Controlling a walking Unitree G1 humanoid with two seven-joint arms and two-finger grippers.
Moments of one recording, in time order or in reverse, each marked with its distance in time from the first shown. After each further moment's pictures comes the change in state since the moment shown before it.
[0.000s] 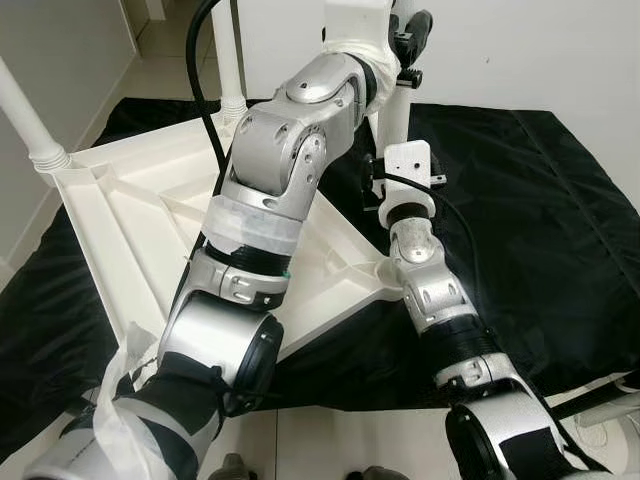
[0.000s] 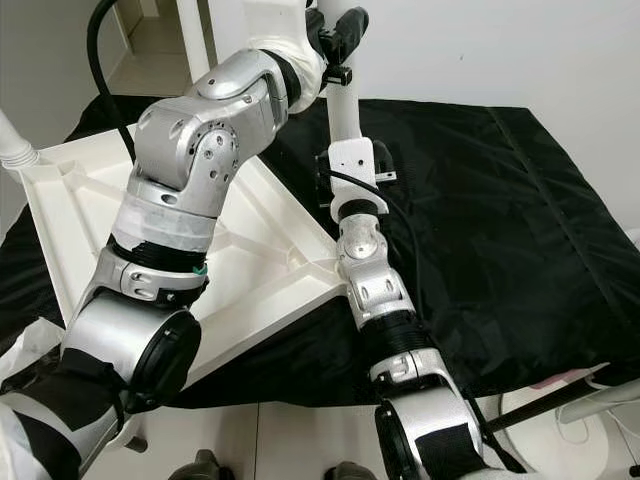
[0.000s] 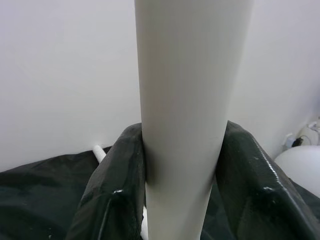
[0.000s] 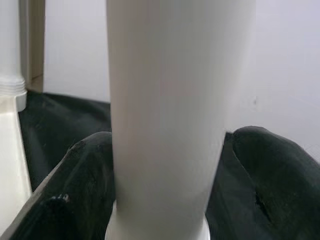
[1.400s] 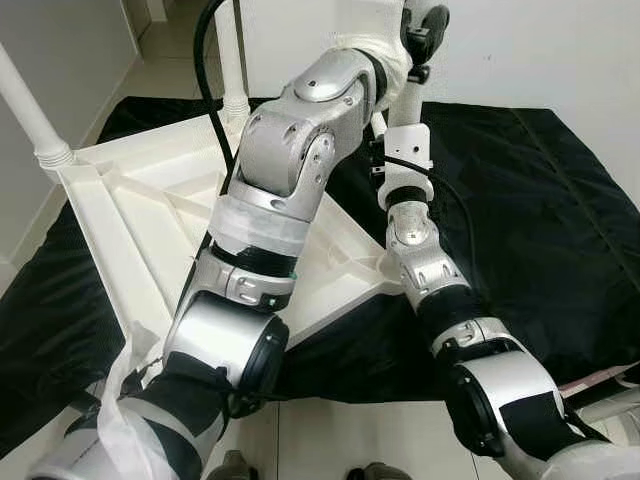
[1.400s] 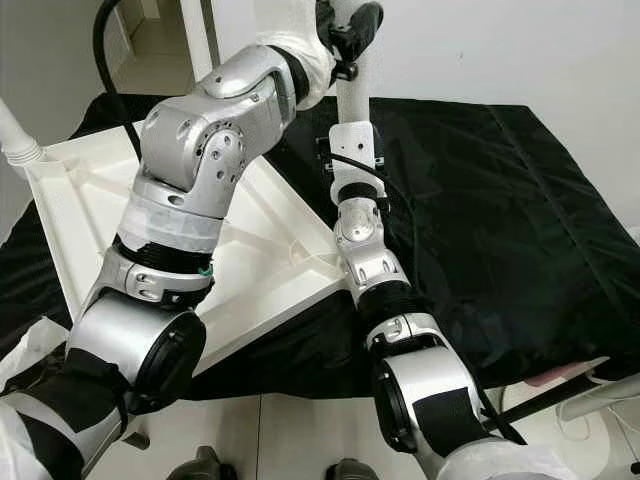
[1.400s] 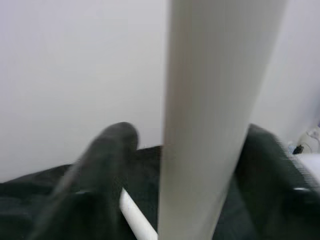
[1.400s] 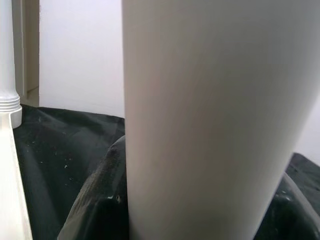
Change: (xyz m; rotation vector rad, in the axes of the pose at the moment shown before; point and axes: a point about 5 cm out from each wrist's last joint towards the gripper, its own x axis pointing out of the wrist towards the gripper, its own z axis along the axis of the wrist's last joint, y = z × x) left arm 0.000 -0.005 0.007 0.010 -0.051 -0.001; right arm 0.017 0.001 -0.004 0.044 -0.022 -0.029
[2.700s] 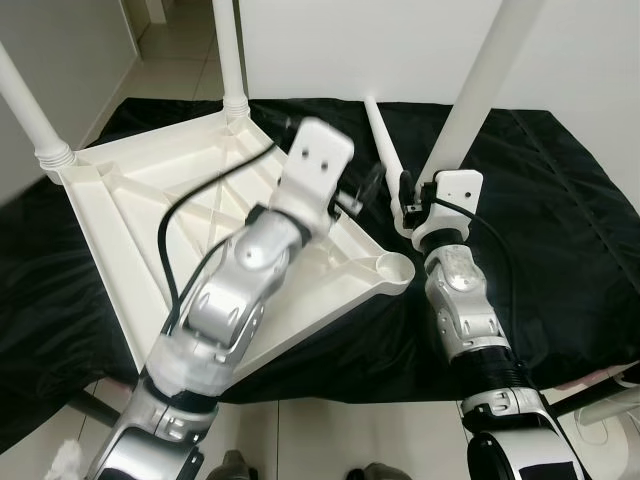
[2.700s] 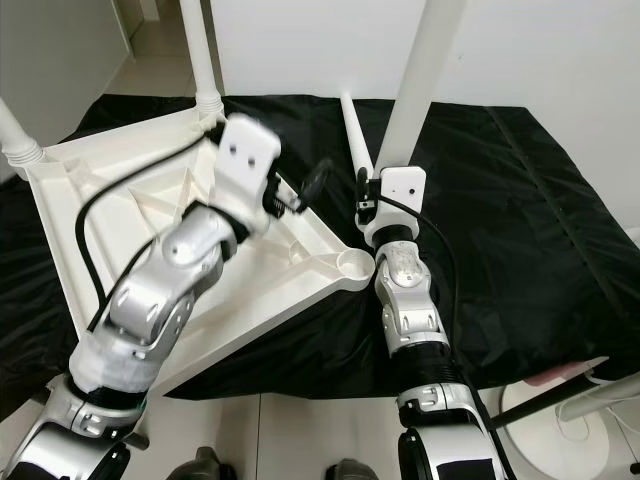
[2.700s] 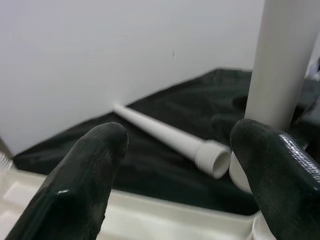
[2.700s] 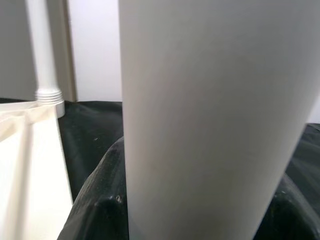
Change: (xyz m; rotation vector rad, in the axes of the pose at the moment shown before) left arm -0.099 0.027 -0.113 0.300 0.111 -0.056; right arm -0.050 -0.045 -0.023 0.146 0.001 0.144
